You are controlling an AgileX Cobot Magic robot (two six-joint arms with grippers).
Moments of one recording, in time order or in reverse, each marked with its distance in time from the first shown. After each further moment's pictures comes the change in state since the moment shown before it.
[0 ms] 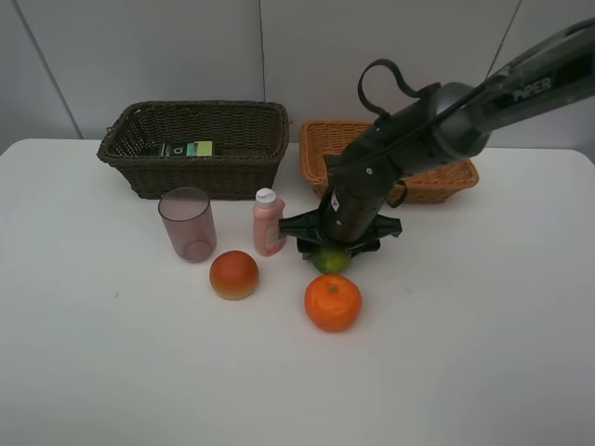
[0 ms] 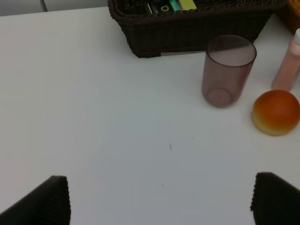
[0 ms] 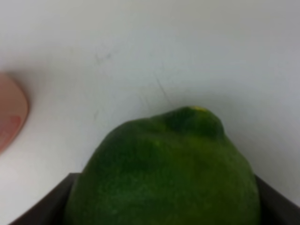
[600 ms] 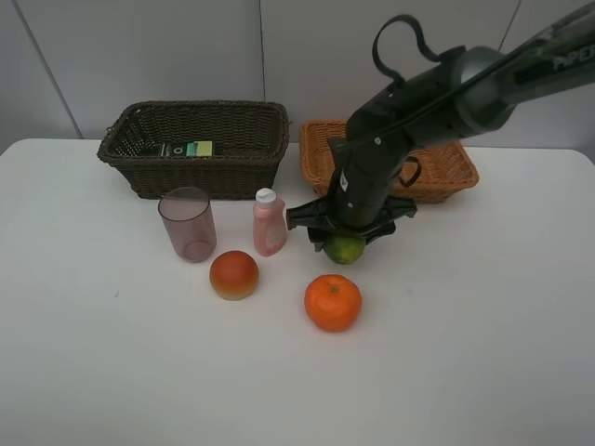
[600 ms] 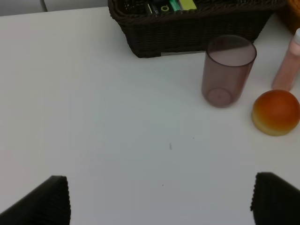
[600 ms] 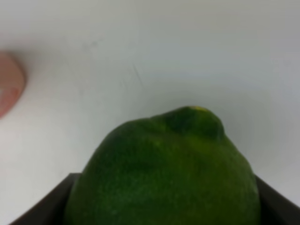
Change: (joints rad) left arm 0.000 0.000 0.000 0.000 0.000 0.000; right arm 0.000 -0.078 -0.033 0.000 0.169 -0.090
